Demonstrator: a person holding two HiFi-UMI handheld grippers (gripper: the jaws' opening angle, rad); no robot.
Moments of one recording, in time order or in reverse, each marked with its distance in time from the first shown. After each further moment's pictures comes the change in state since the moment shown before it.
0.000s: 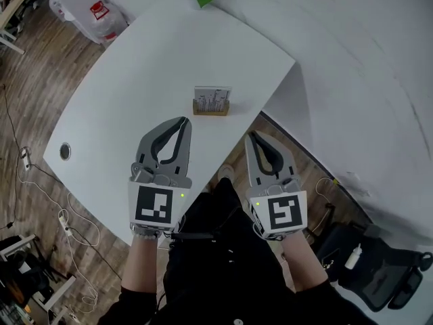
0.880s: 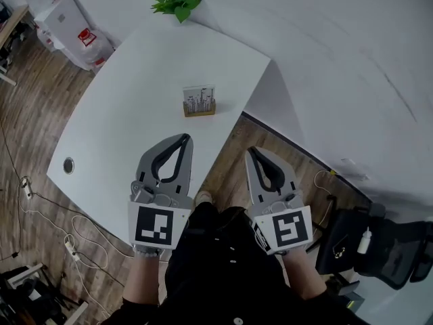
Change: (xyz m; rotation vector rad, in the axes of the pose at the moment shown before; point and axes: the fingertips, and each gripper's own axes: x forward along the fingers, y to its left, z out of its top) left arm -0.068 -0.045 0.045 0.038 -0.080 -0.122; right arm -0.092 0.030 0.033 0.058 -0.056 -0.097
